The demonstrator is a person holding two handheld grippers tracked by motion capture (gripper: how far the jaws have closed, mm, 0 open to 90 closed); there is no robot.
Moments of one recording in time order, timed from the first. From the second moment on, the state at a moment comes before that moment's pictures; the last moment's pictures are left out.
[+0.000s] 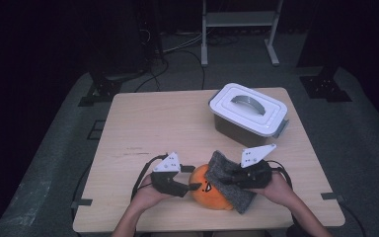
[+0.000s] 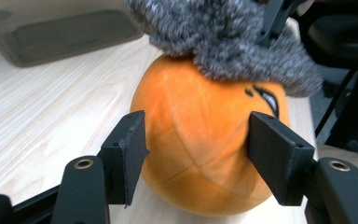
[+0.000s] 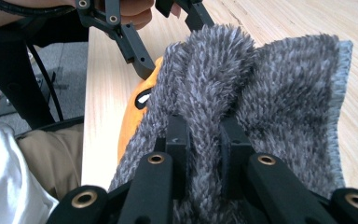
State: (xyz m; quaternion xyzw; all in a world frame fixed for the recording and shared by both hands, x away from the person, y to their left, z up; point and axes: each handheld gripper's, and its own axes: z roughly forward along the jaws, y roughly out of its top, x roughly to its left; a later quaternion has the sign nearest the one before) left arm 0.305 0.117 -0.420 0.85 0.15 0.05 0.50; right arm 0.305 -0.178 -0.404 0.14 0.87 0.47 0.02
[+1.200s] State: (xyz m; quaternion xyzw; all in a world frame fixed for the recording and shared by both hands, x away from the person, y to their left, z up) left arm 0.303 0.109 -0.416 0.85 0.15 0.03 0.50; right arm 0.304 -0.200 -0.412 0.16 0.86 0.48 0.03
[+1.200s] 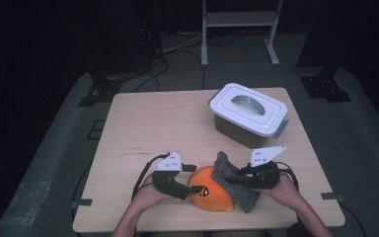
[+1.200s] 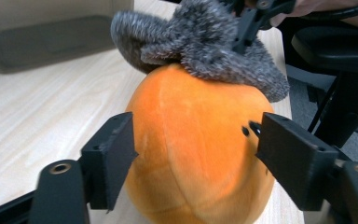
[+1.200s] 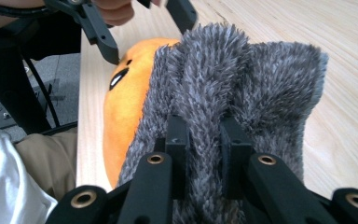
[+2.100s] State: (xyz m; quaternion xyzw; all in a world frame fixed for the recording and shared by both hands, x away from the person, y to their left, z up) left arm 0.302 0.108 -0.415 0.86 0.13 -0.01 0.50; right arm 0.309 -0.189 -0.405 0.15 0.86 0.48 0.03
